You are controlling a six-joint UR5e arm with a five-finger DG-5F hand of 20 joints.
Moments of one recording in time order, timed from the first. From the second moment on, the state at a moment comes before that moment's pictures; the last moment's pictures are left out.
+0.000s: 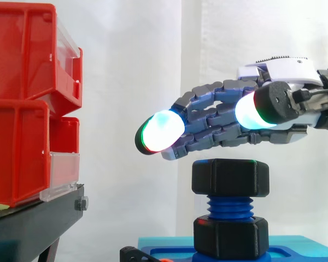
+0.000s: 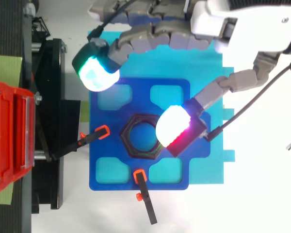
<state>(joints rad) 0.00 -2.20 -1.22 -2.83 -1.64 -0.90</state>
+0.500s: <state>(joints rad) 0.03 -2.20 -1.22 -2.86 -1.64 -0.89</state>
